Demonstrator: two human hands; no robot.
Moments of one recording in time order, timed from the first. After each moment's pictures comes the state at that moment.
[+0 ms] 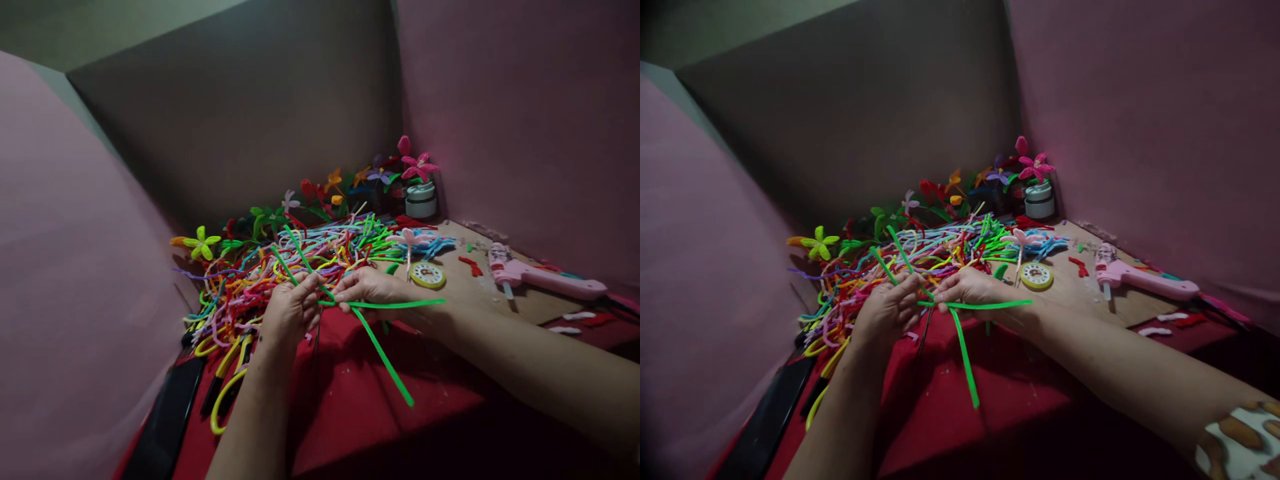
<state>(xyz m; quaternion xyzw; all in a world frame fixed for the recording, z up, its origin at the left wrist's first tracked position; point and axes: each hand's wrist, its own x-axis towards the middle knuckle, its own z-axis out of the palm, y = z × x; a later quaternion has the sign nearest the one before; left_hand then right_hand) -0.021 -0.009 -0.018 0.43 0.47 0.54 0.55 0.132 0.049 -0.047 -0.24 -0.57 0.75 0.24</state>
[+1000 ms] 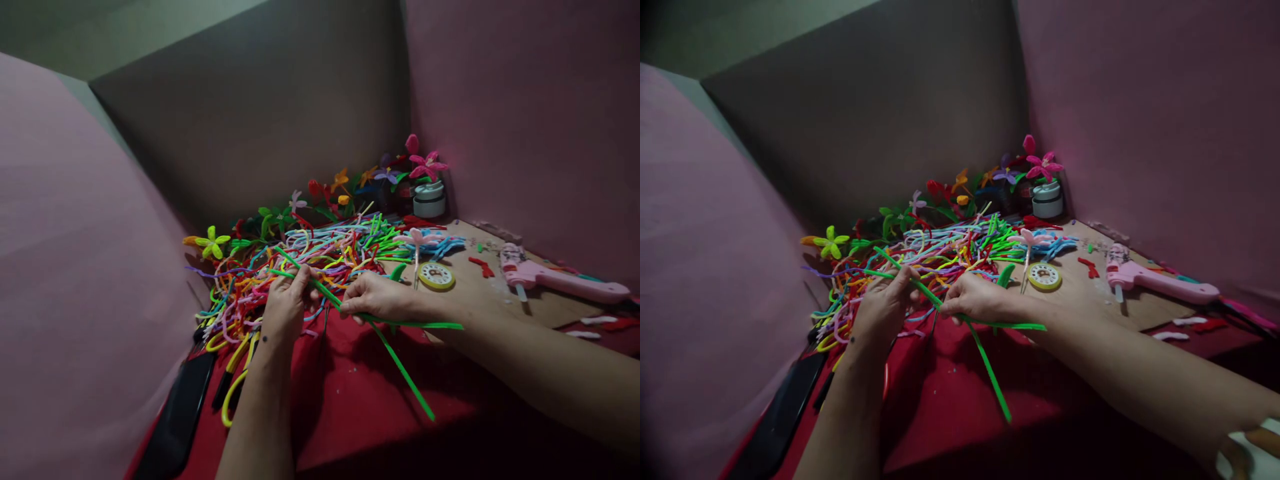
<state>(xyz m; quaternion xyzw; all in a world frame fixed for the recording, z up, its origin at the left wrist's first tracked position) -0.033 -0.008 -0.015 0.51 0.52 0.58 0.37 0.135 0.044 -0.049 -0.26 -0.80 0.50 0.20</state>
